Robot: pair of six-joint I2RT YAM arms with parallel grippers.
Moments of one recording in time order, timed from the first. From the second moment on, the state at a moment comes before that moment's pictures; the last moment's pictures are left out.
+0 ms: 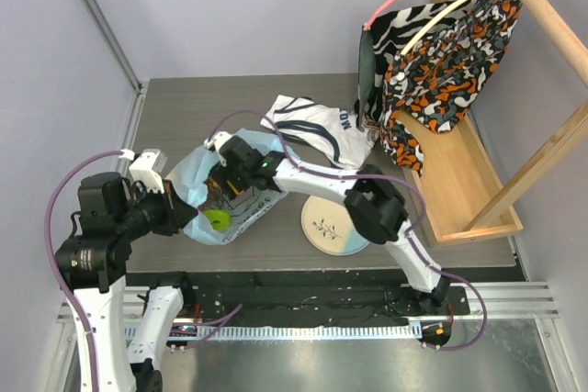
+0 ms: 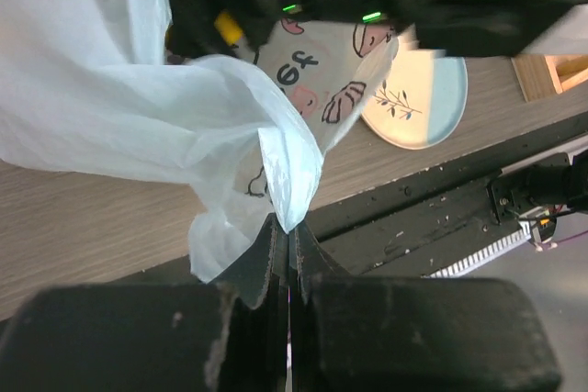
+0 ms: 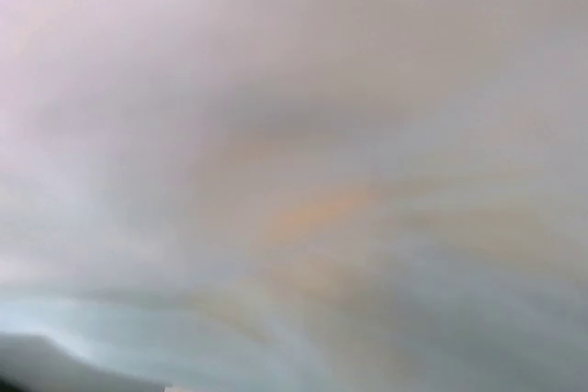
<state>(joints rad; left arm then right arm) 0.07 0.67 1.25 -1.29 0.52 -0.08 1.02 2.28 1.88 -0.34 0.12 0.10</state>
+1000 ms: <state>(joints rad) 0.07 0.70 1.07 -0.88 0.55 -0.21 0.93 1.63 1.61 -0.58 -0.30 -0.13</state>
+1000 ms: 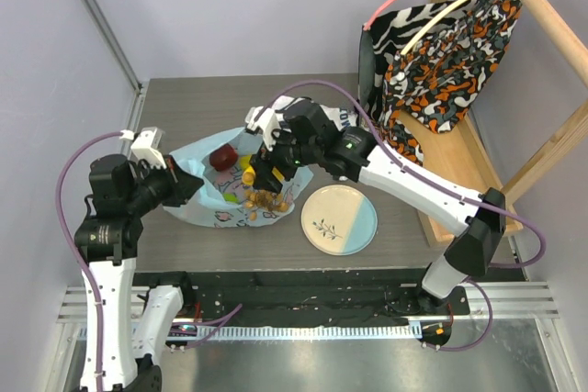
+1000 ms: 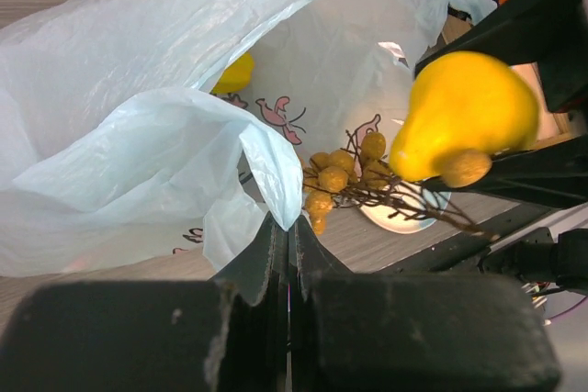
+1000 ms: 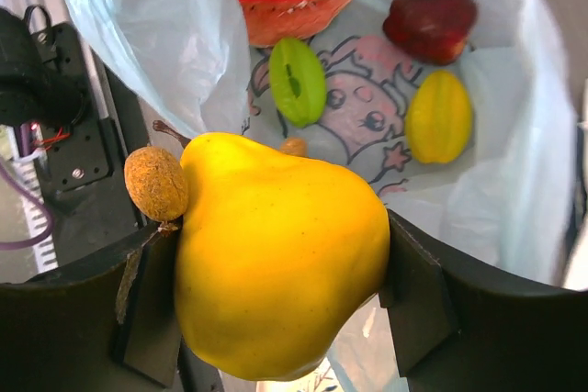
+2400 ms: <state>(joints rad) 0.08 0.67 1.00 -0.91 0.60 -0.21 0.81 2.04 1.59 -0.47 -0.09 0.23</state>
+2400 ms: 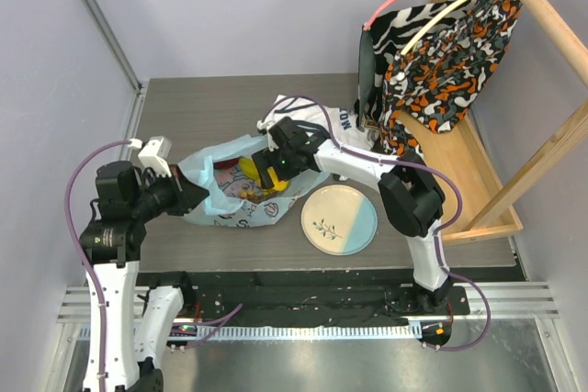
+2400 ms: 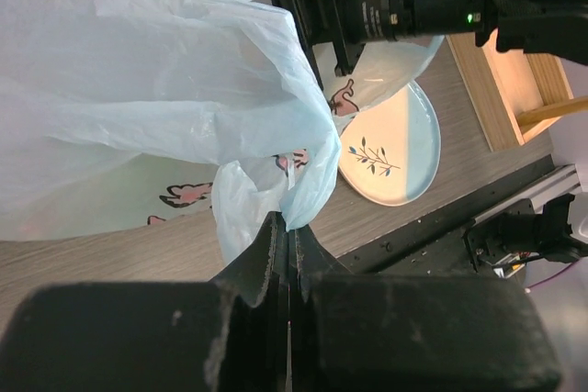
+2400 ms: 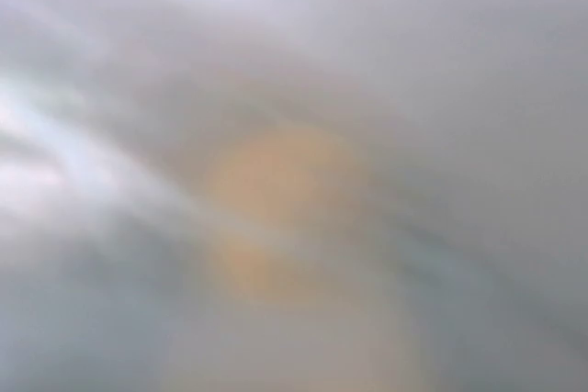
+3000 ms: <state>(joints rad) 0.07 0.70 1.00 -0.91 0.61 -0.21 0.79 2.10 1.63 -0.47 -0.15 0.25</state>
